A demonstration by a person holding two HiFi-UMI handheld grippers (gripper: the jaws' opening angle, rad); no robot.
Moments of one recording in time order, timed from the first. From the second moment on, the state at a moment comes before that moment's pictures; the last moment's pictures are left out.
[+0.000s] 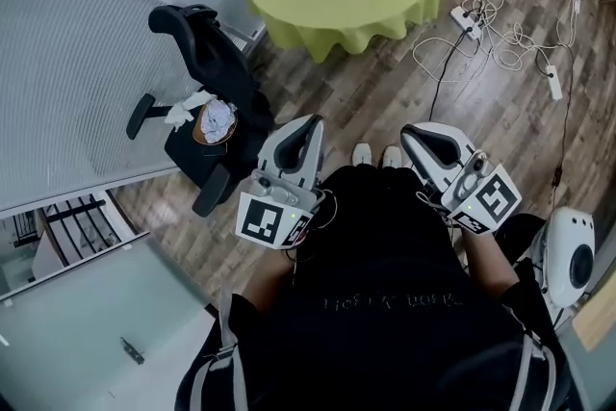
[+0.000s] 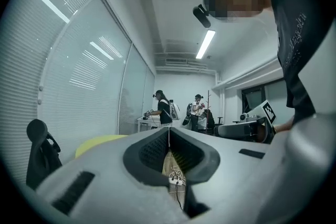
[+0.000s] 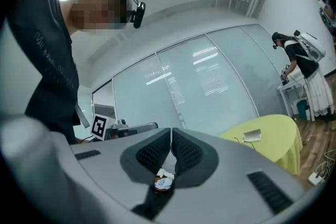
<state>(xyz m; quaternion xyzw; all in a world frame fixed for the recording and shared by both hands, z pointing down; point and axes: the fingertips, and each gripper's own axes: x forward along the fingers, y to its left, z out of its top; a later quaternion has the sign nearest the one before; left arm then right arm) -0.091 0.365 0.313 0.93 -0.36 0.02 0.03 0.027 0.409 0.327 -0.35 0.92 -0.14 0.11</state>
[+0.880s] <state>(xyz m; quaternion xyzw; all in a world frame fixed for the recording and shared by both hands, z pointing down) -0.094 0.260 0.337 0.93 -0.37 0.02 0.04 0.019 0.311 0.358 -0.35 0.92 -0.18 0.07</state>
